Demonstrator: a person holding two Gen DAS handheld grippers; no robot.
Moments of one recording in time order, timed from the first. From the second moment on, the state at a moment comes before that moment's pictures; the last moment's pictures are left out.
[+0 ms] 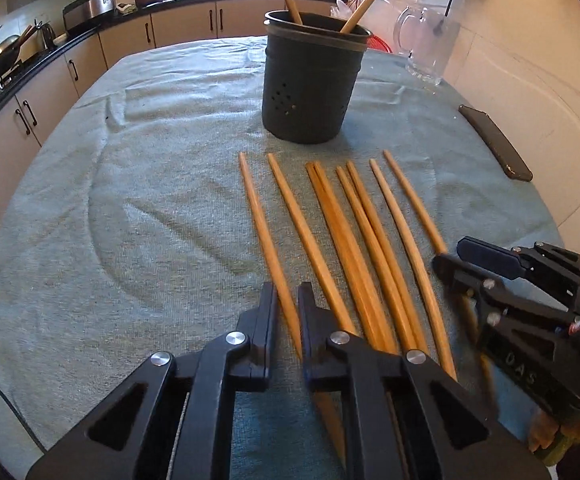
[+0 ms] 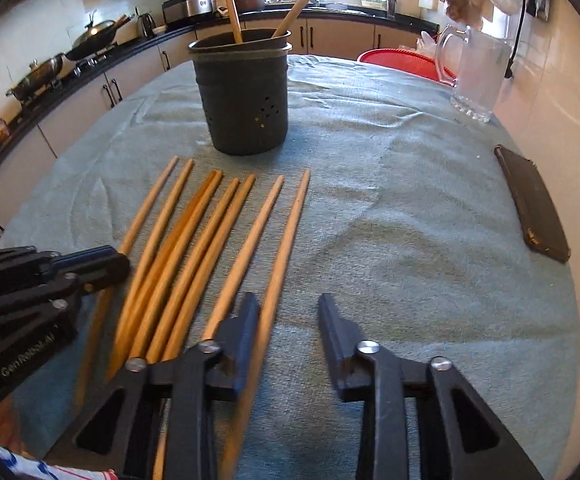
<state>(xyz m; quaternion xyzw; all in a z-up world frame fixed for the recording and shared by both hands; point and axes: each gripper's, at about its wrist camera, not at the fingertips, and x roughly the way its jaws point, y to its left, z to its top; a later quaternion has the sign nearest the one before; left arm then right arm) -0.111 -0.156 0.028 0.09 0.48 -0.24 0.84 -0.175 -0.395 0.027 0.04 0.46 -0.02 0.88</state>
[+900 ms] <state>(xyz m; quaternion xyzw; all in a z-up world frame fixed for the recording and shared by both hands) -0.070 -0.143 0.024 0.15 0.59 -0.22 0.76 -0.134 -0.457 0.030 0.04 0.60 -0.04 0.79</state>
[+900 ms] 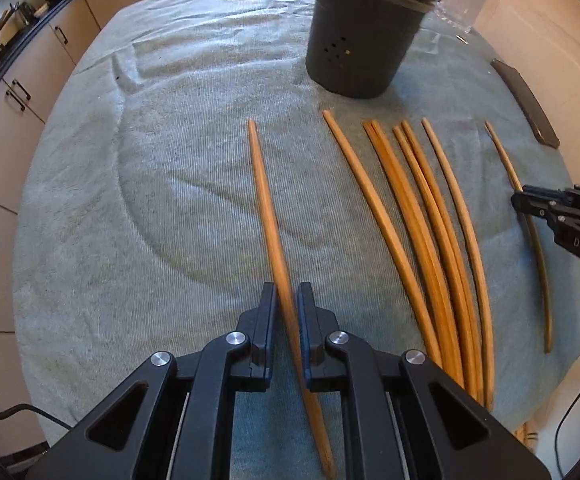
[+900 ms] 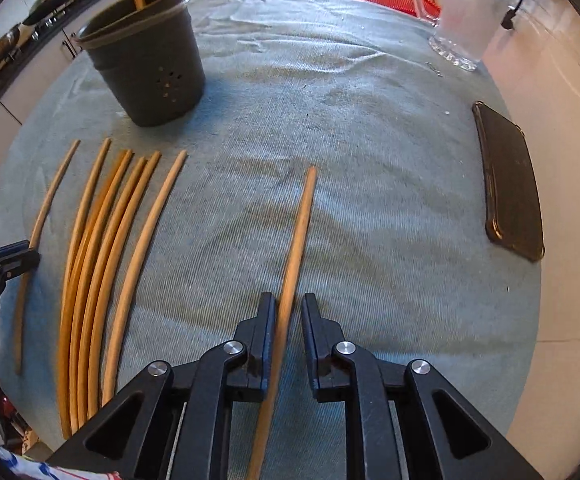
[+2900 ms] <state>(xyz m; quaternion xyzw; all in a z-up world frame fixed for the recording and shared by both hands) -0.165 -0.079 0.175 0.03 0.29 -0.26 0.92 -0.224 -0.430 0.137 0.11 0.35 0.01 0.93</state>
